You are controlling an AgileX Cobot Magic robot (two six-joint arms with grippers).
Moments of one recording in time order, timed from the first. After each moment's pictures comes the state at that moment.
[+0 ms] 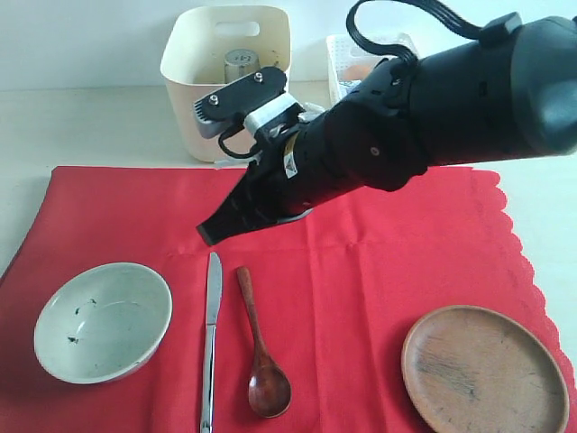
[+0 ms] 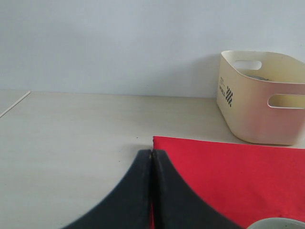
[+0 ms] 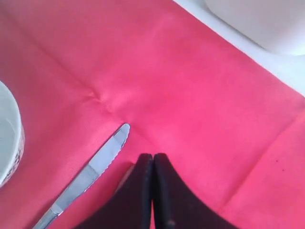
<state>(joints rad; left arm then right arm) 0.02 0.01 0.00 -0.01 0.19 -0.01 0.81 1.78 -1.07 -0.10 0.28 0.18</state>
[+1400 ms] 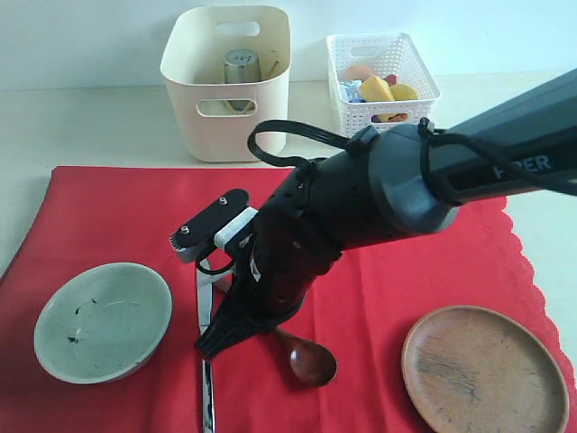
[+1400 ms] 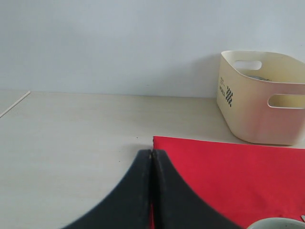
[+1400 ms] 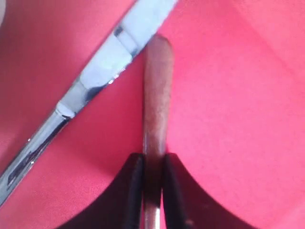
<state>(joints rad) 0.02 0.01 0.00 -0.01 0.19 -0.01 0.93 1.99 -1.08 -0.08 0.44 0.19</state>
